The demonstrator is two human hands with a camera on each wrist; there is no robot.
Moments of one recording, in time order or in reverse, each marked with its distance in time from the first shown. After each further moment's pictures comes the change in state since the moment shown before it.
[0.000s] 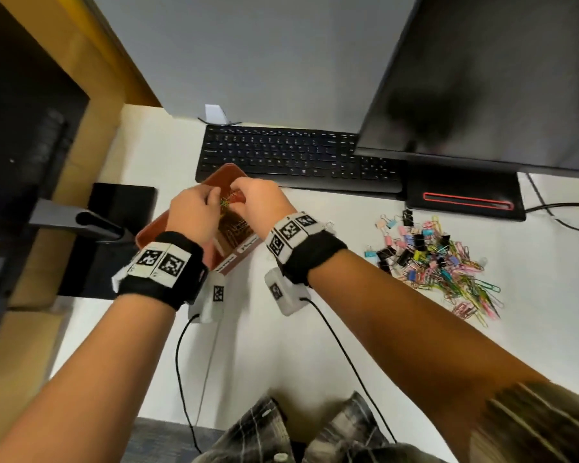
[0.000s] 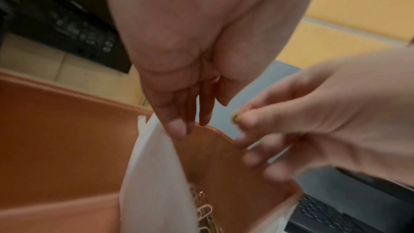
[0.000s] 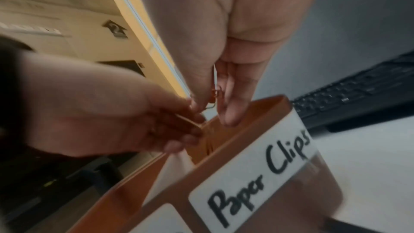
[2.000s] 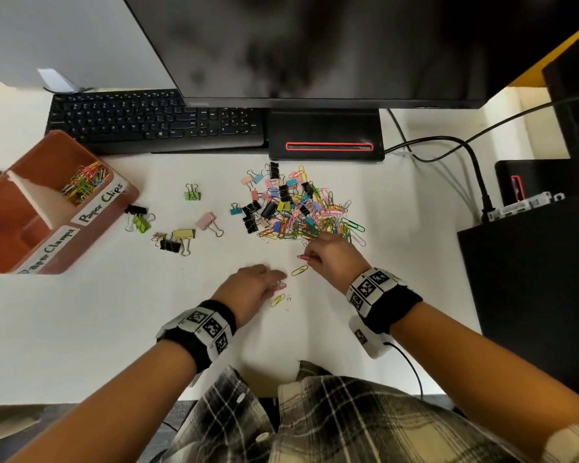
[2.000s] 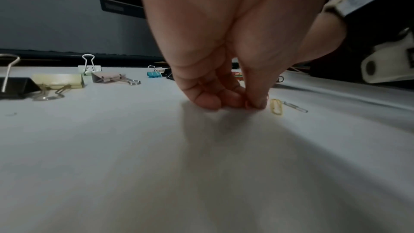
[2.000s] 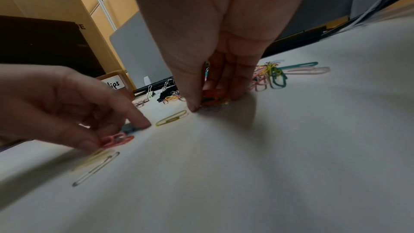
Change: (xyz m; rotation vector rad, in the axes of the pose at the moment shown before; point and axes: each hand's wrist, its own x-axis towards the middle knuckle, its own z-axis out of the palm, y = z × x) left_hand -0.197 0.102 0.228 0.208 -0.712 0.580; right_hand -0.265 0.284 -0.071 -0.163 -0.028 0.179
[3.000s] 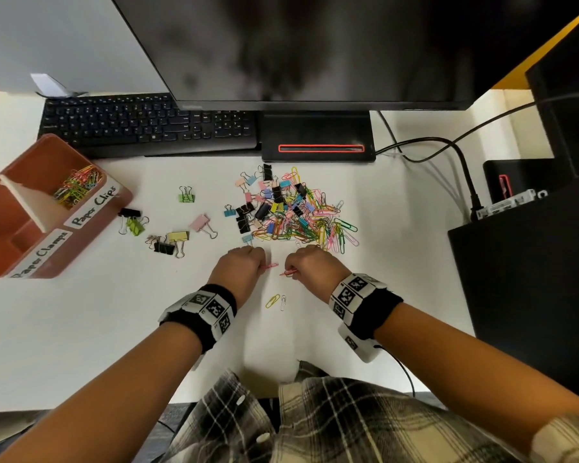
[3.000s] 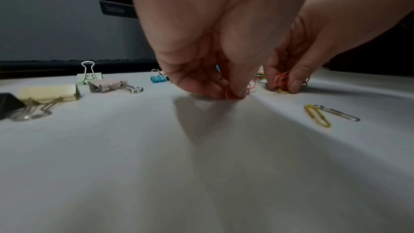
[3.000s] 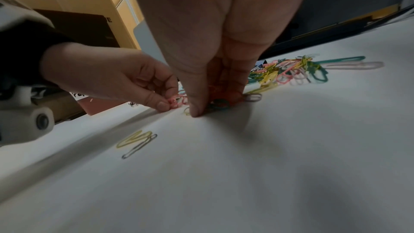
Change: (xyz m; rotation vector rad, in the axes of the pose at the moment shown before) left_hand 0.024 -0.003 -0.009 0.124 0.185 -0.098; right_hand 0.003 -0.014 0.017 -0.152 -0.187 -0.113
